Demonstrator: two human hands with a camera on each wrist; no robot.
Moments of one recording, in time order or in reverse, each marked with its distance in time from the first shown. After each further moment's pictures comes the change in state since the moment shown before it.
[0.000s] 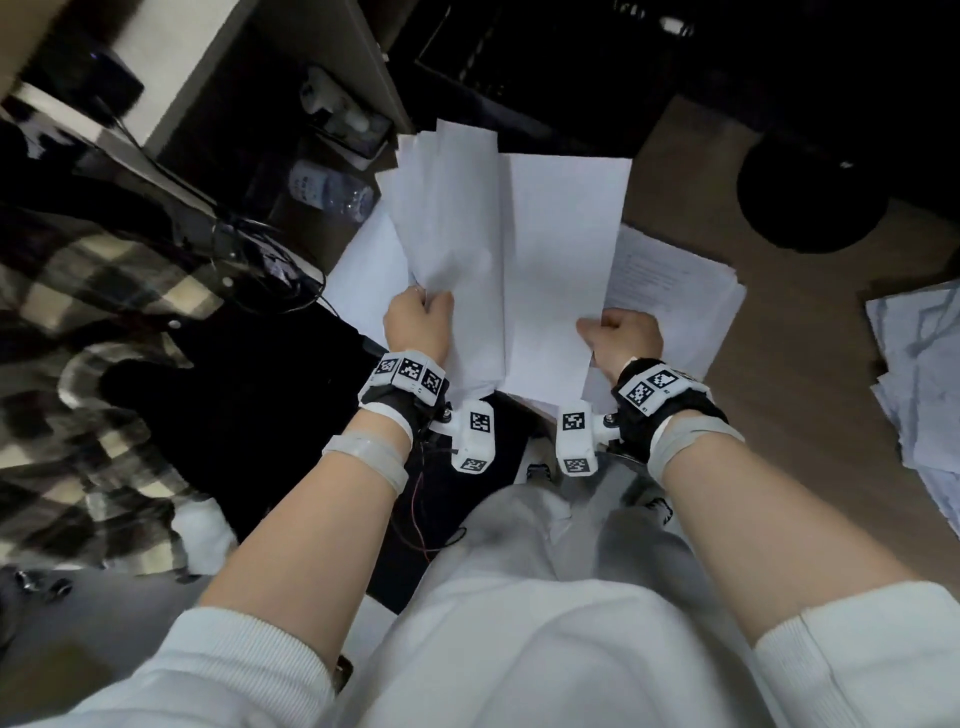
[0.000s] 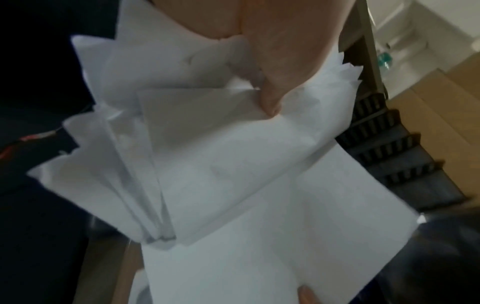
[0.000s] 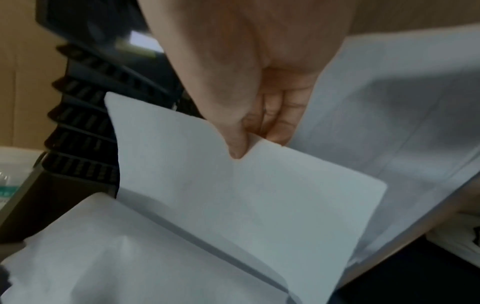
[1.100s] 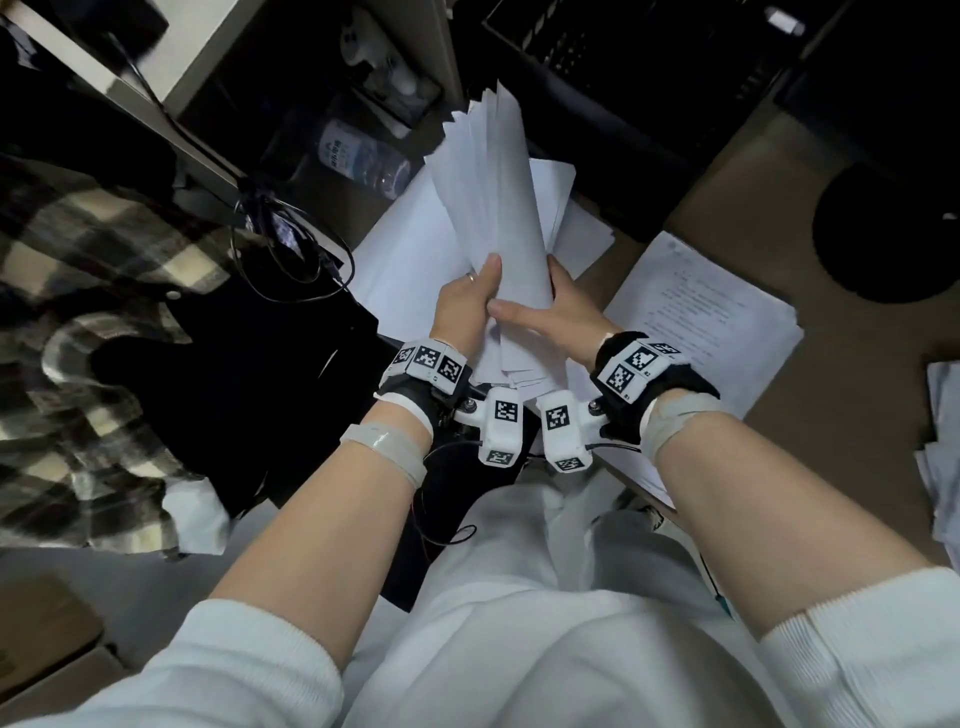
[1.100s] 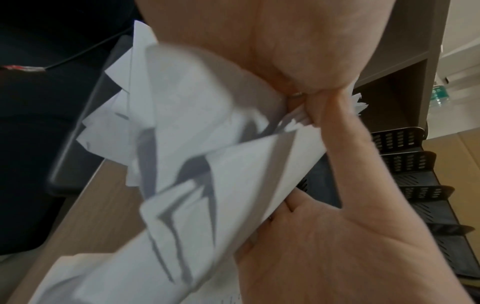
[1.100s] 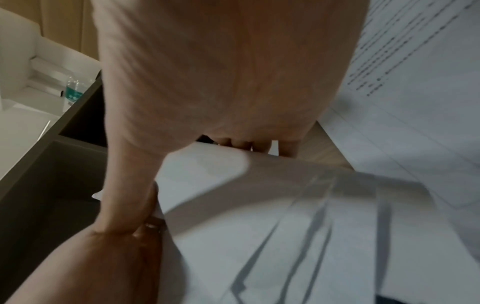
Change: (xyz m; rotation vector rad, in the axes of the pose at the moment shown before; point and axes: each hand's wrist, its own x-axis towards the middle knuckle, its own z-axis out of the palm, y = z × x) left_hand 0.041 -0.002 0.016 -0.727 -0.323 -0.250; right_hand 0.014 -0.090 0.069 0.169 -0.642 -0.232
